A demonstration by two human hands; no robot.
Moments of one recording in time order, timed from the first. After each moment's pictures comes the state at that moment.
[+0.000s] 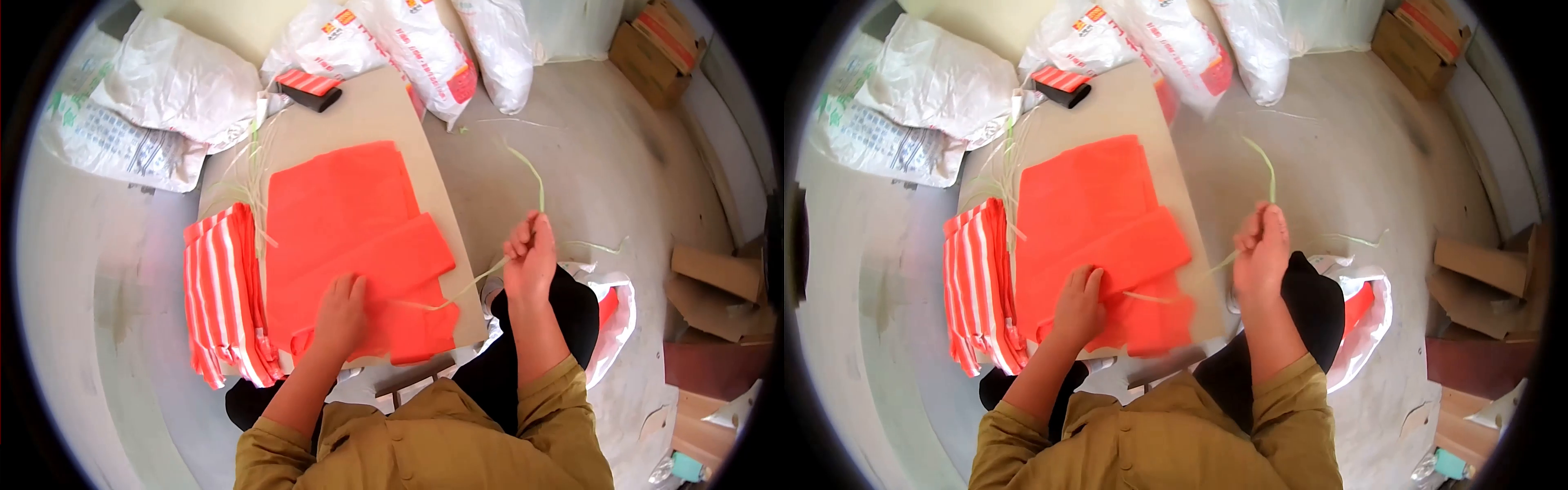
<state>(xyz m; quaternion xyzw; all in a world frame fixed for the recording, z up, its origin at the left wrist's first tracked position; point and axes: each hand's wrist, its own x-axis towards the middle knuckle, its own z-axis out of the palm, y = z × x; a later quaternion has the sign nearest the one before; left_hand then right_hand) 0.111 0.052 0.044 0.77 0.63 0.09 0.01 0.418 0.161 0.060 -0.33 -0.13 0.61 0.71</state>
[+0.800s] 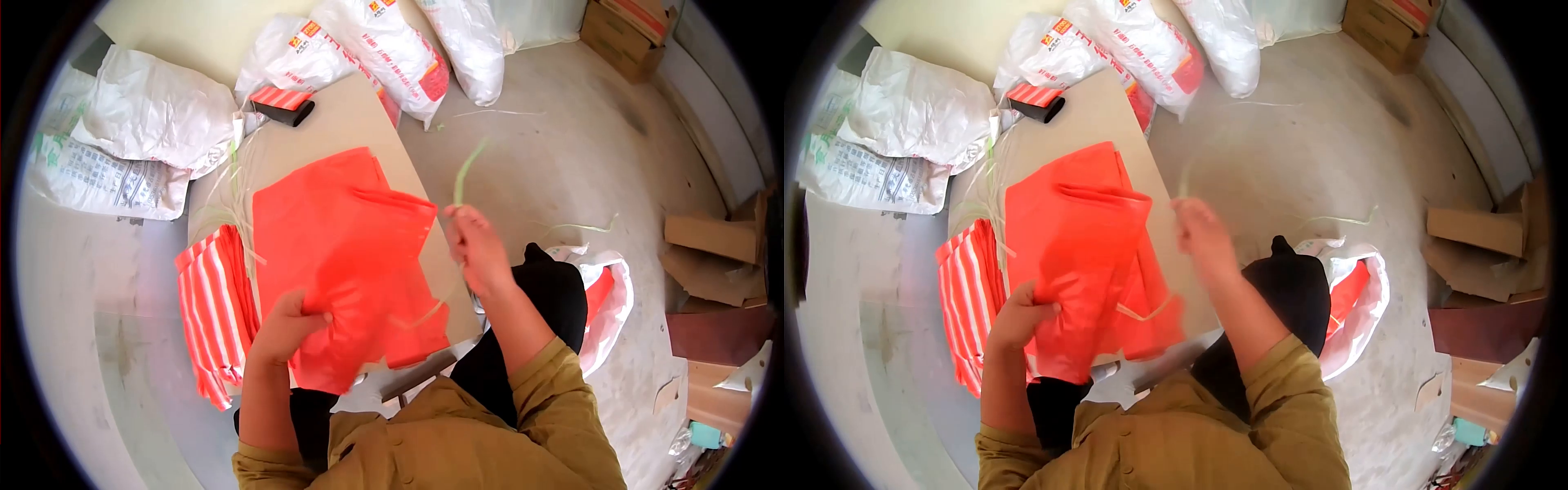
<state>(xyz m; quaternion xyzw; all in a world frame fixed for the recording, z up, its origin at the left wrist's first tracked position) 0.092 0.066 0.160 0.45 0.62 0.28 0.57 0.389 0.166 0.055 -0.38 -0.27 0.72 0.51</state>
